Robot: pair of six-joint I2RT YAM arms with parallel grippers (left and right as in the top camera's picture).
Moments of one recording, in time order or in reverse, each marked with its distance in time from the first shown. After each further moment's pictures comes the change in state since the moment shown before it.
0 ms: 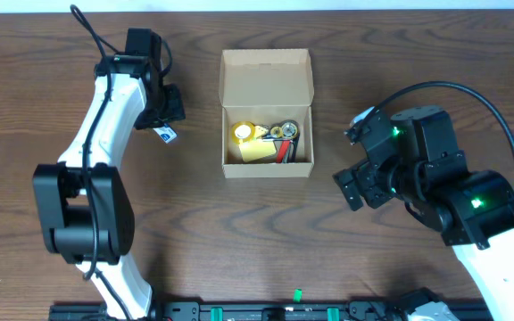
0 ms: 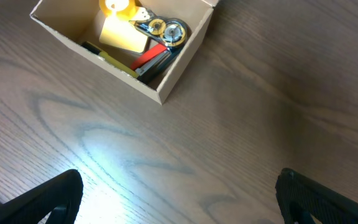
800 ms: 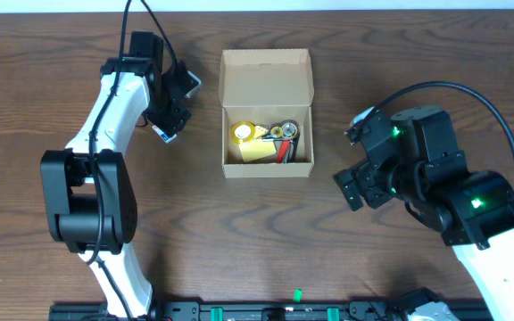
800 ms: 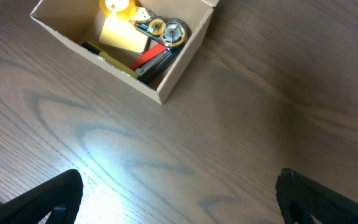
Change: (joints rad) left arm 0.002 0.054 -0.002 0.057 0.051 1.022; right arm 0.000 0.000 0.000 0.000 0.000 0.000
